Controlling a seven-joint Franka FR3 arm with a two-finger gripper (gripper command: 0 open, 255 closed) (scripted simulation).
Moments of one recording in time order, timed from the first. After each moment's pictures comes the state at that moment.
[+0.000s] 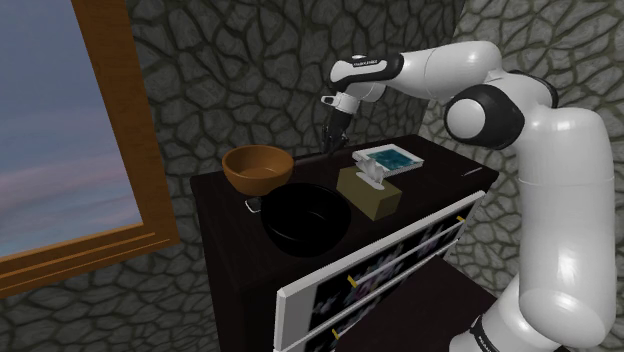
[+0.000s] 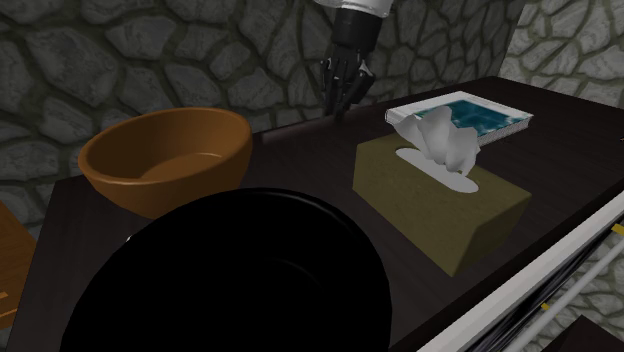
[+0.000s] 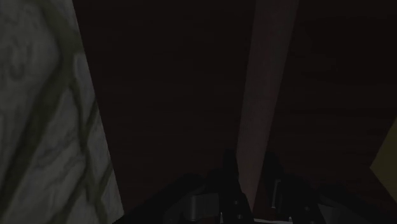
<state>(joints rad) 0.04 0.51 -0.27 -1.40 0.42 1.79 -1.78</state>
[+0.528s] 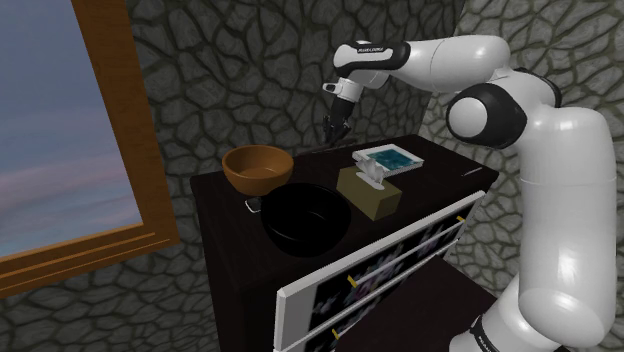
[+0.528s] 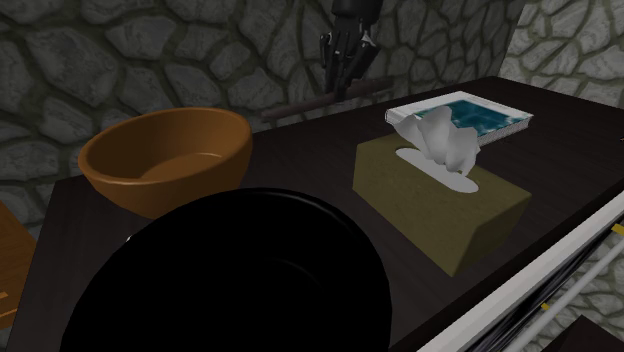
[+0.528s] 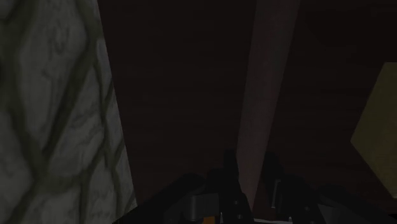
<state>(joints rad) 0.04 0.50 -0.27 -1.31 0.41 1.70 -1.75</state>
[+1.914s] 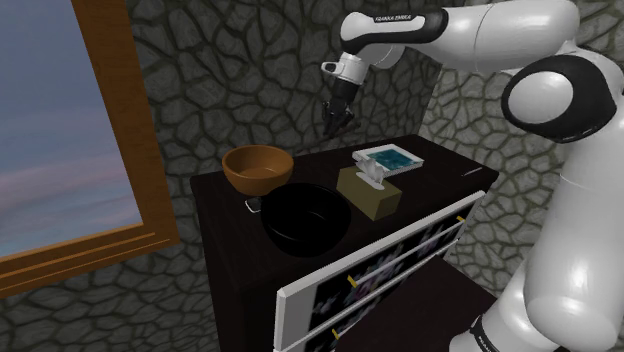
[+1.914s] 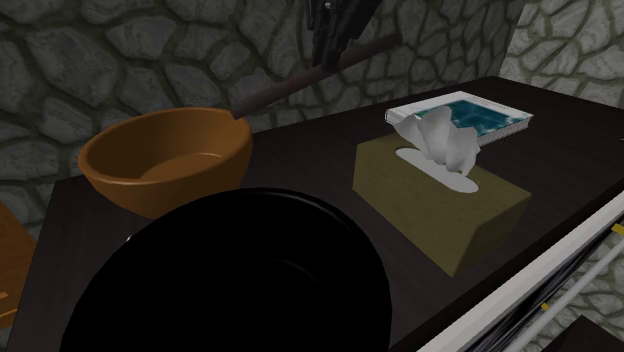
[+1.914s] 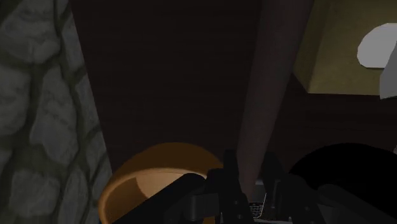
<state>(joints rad) 0.15 0.23 -0.25 -1.51 0.35 1.68 -1.62</state>
